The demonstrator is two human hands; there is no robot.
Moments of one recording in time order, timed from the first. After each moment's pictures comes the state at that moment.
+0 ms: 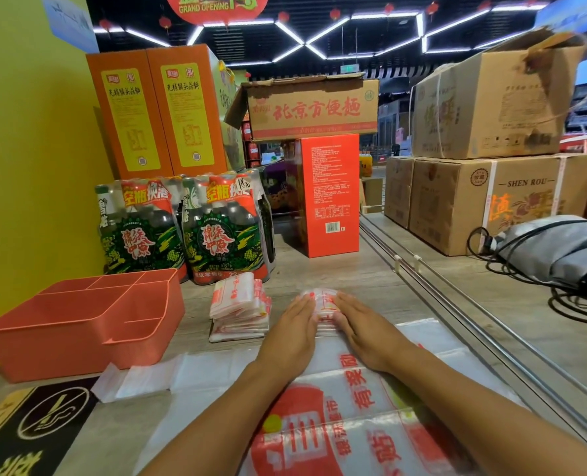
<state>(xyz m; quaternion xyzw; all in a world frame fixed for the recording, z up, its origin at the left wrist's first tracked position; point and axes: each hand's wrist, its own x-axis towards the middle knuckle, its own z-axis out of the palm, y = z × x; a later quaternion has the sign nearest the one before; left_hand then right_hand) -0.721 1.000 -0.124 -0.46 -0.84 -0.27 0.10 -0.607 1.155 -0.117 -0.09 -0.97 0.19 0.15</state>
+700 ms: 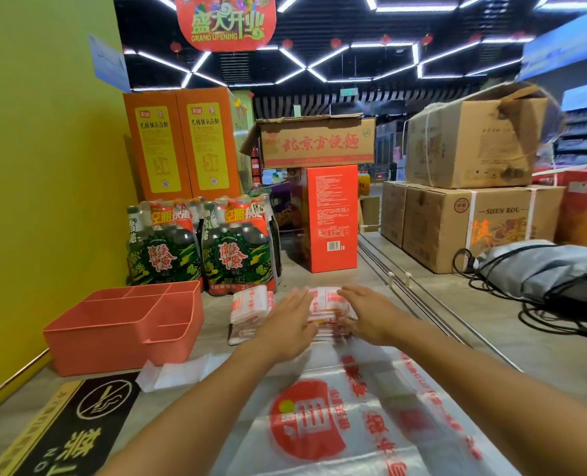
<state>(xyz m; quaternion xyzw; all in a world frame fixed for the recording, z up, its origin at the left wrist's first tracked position) -0.685 0.949 -0.040 -0.50 -0.85 -0.16 0.05 -0.570 1.117 -0.018 -0.14 -0.98 0.07 0.10</state>
